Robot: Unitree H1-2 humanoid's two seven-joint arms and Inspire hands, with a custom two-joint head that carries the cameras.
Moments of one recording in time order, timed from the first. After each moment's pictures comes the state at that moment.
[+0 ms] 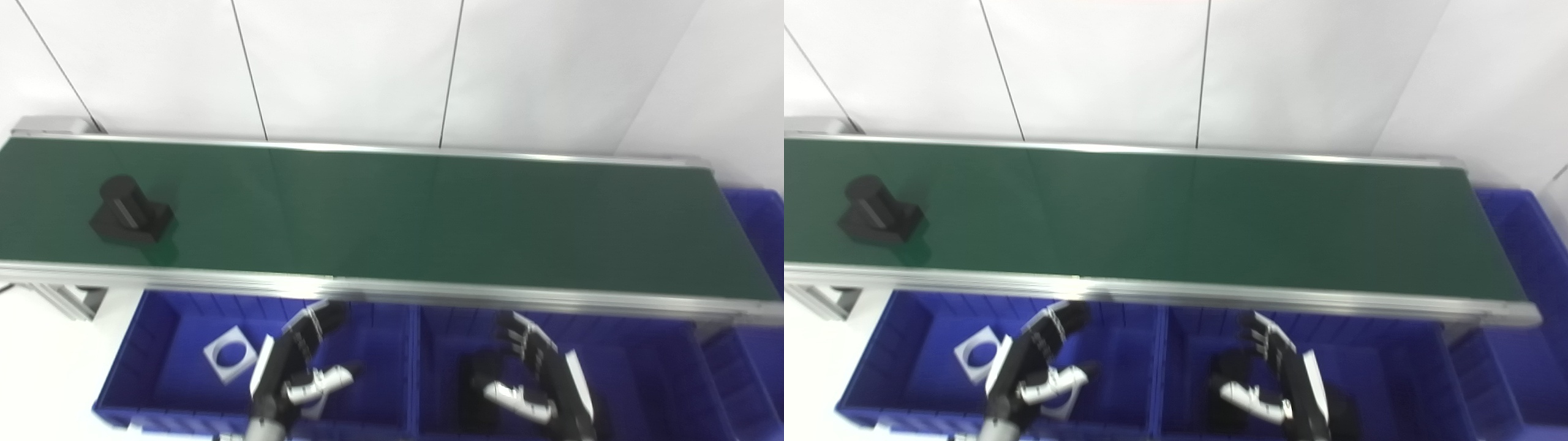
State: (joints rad) left arm 0.13 -0.06 -0.17 0.30 -0.05 -0.34 -0.21; right arm 0.31 -0.12 0.04 0.18 -0.01 -0.41 -0.05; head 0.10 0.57
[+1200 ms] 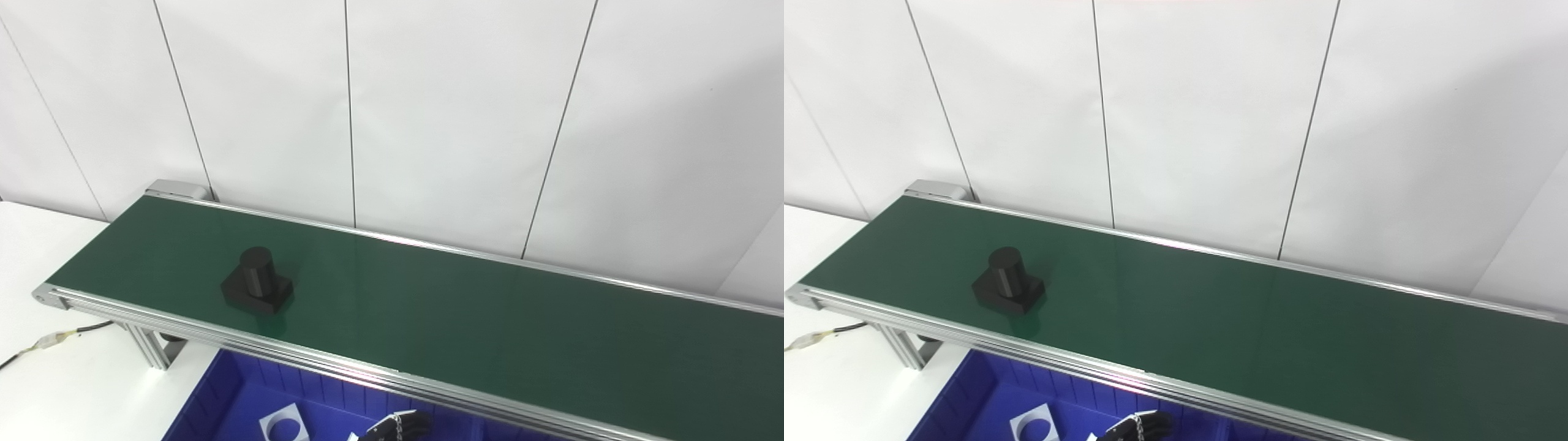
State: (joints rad) left arm 0.12 -0.12 -0.20 0.40 0.03 -0.41 -0.11; right arm 0.28 -0.11 -0.13 0.26 0.06 -0.41 0.15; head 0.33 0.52
